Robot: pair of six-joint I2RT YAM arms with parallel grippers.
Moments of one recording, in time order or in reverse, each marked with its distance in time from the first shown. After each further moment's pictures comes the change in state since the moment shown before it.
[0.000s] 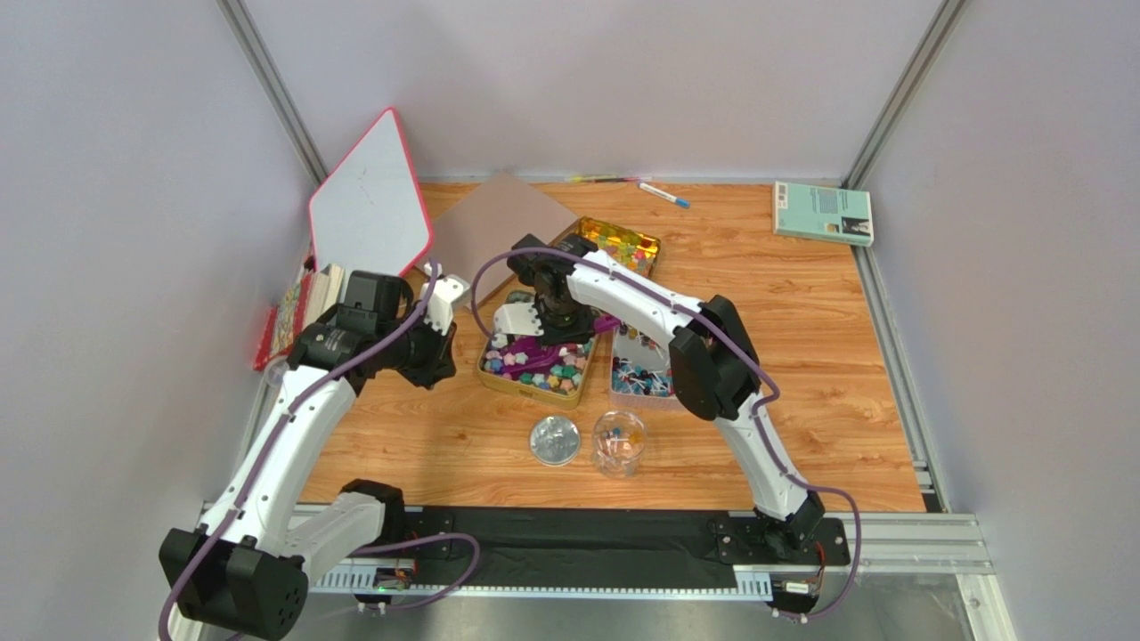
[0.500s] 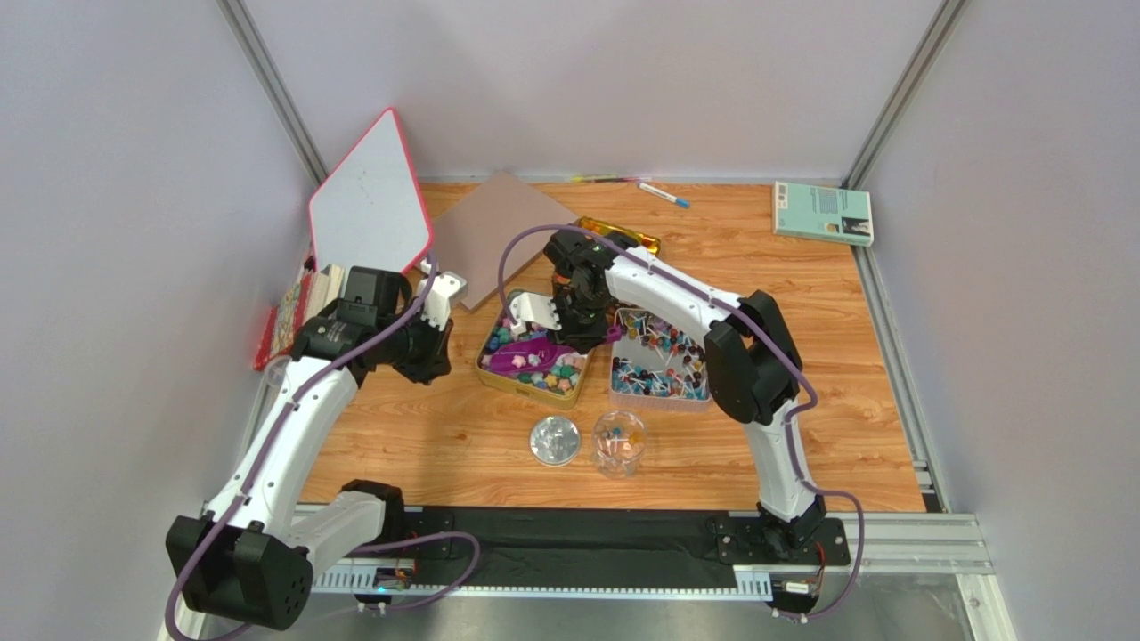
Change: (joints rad) left arm 0.034 0.044 0.005 0.000 -0.021 0.003; right arm -0.092 -0.180 -0.261 0.176 -0.331 -0.027
